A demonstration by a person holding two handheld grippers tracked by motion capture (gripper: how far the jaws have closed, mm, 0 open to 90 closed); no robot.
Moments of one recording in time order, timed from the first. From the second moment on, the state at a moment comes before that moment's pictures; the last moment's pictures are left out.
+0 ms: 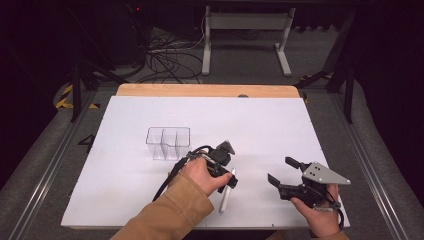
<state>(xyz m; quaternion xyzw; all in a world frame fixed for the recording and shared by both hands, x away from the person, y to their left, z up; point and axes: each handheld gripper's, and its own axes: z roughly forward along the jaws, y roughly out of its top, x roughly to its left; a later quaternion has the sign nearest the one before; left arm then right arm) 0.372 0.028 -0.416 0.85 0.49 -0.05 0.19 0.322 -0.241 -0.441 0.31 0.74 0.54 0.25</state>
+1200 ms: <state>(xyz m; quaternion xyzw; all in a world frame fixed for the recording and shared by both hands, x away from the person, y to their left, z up) 0.387 0.009 -0.442 0.84 0.51 -0.05 0.15 0.323 -0.239 -0.444 0.31 0.75 0.54 0.24</state>
